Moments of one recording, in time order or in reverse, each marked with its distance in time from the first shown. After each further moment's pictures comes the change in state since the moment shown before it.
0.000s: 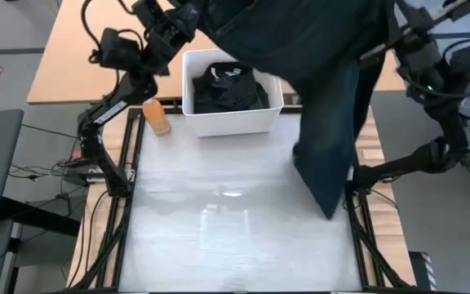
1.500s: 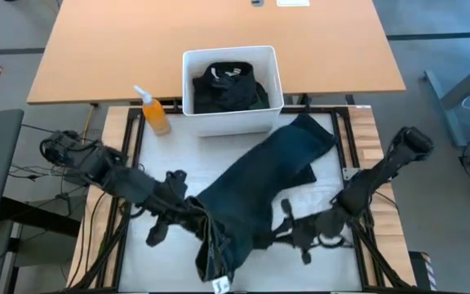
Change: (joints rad) left arm -0.954 -0.288 -0.353 -1.426 -0.266 0.128; right arm 1.092 0.196 -1.077 0.103 0.276 1.102
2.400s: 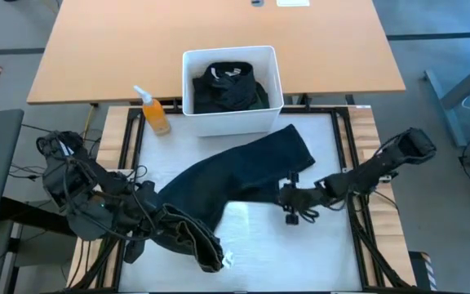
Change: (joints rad) left arm -0.276 -0.002 0.077 -0.173 -0.370 -0.316; right arm -0.358 -0.023 -0.355 -0.099 -0.006 0.448
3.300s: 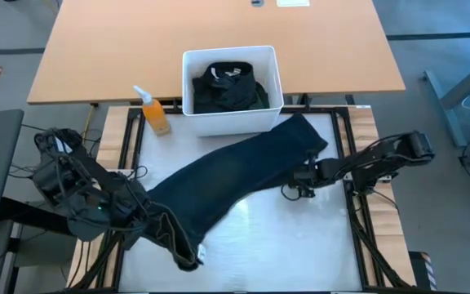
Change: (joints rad) left arm -0.054 -0.039 0.000 -0.321 0.168 -0.634; right arm -0.331 0.029 -0.003 -0.604 0.090 -0.130
